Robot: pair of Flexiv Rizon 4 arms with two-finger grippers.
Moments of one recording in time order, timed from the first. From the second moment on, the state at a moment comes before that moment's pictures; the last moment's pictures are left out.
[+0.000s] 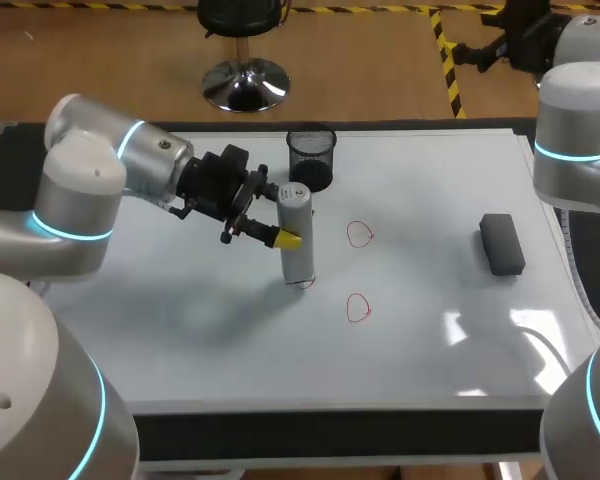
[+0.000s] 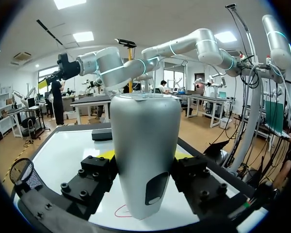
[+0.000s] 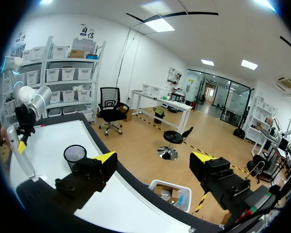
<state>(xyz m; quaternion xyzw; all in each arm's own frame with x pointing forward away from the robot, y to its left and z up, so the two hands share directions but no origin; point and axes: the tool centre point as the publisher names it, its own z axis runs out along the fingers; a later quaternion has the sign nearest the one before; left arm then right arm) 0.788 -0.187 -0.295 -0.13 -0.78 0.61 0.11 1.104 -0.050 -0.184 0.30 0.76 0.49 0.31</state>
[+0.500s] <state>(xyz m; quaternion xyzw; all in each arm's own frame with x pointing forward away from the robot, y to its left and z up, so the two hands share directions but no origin) 0.790 -0.193 -0.300 -0.13 -0.78 0.61 0.11 1.104 -0.050 -0.184 0.30 0.76 0.49 0.31</state>
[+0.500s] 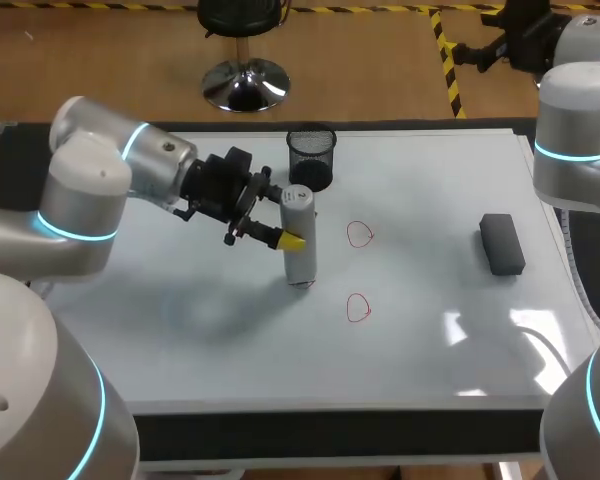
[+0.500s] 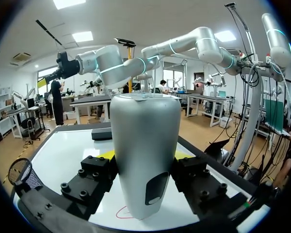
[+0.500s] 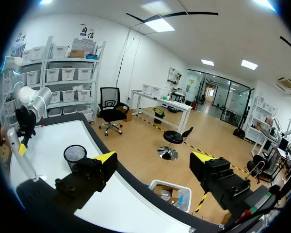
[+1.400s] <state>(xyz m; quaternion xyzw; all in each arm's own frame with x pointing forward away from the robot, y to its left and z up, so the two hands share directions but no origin) 0.799 -0.196 -0.315 -0.12 -0.78 0.61 0.12 1.104 -0.050 -0.184 0.30 0.76 0.49 0.31</state>
